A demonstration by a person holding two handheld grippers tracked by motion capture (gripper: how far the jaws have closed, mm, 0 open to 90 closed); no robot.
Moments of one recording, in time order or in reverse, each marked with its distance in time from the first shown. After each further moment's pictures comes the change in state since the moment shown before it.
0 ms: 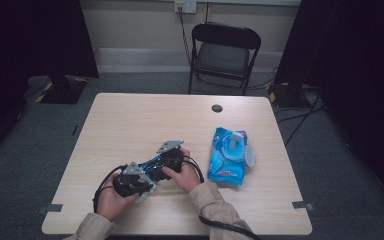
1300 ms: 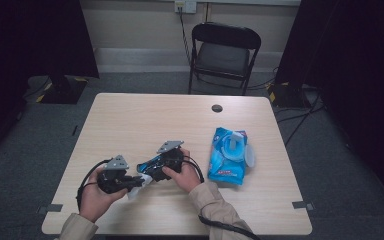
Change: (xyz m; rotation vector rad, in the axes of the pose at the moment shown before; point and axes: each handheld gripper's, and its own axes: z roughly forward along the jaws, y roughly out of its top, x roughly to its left) left arm 0.004 0.011 -0.060 -0.101 -0.027 -0.002; right arm 0.000 0.000 0.000 -0.007 0.001 0.001
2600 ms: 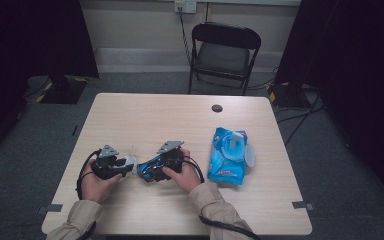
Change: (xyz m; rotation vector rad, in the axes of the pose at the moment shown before) left arm 0.071 -0.021 0.027 -0.034 0.264 -0.132; right arm 0.000 -0.001 0.000 -0.003 0.002 -0.003
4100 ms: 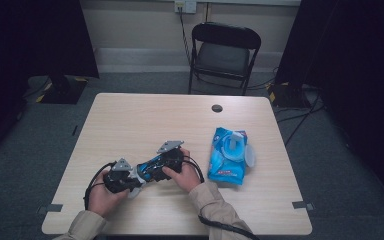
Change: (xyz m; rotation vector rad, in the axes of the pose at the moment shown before) left arm -0.050 -0.012 0.002 0.118 -0.173 0.104; right arm 0.000 0.001 0.000 0.005 -0.001 0.001
